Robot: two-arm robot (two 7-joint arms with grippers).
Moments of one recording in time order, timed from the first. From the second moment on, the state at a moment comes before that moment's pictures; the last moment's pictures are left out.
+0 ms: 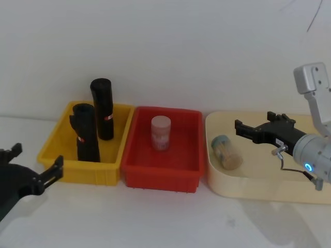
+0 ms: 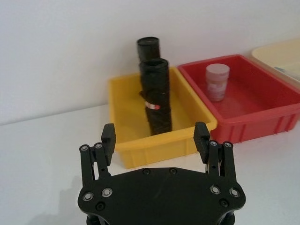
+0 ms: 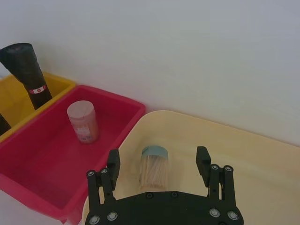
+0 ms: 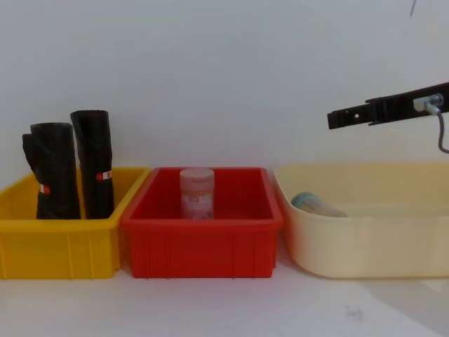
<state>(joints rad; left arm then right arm) 0.31 0.44 -0.08 -2.13 -0.33 0.26 -0.05 0.46 0.27 -0.27 -1.60 0.23 0.61 0.25</state>
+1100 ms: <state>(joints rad) -0.04 0.46 0.10 -1.92 -0.35 0.42 -0.20 0.46 0.27 -0.27 -1.60 0.23 0.61 0.25</state>
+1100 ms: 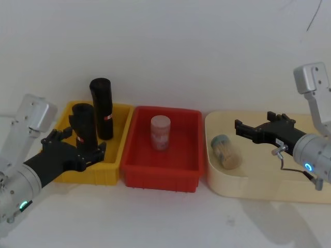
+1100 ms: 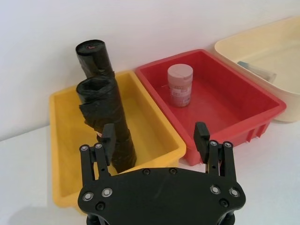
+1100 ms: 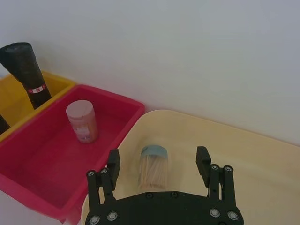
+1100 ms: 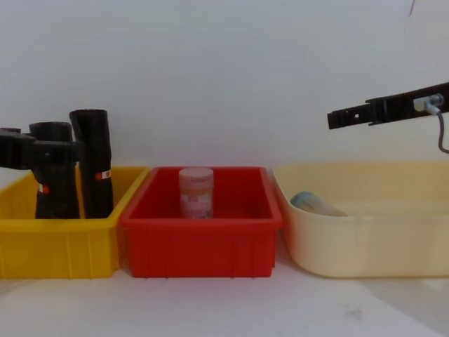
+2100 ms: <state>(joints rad) -0.04 0.42 0.03 -1.85 -0.36 0.39 -0.19 0.46 0.27 -0.27 -1.60 0.23 0.61 0.25</state>
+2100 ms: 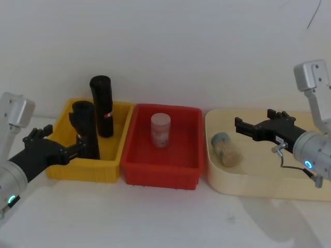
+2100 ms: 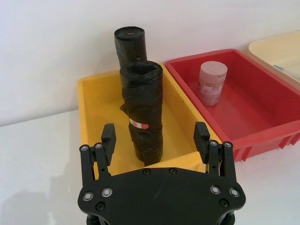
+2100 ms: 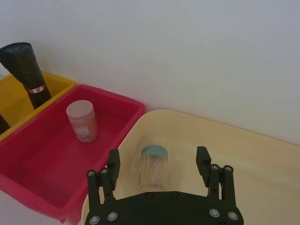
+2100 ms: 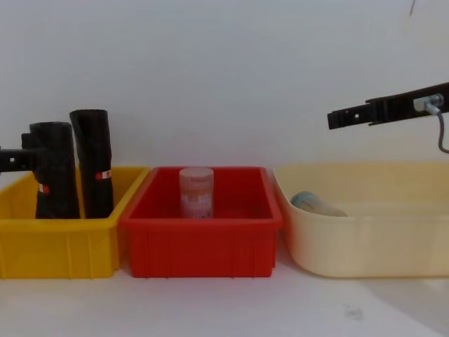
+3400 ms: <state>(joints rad) -0.23 0.42 0.10 -1.69 -0.35 0.44 -0.21 0.46 0.27 -0.27 -1.60 0.23 0.61 0.25</state>
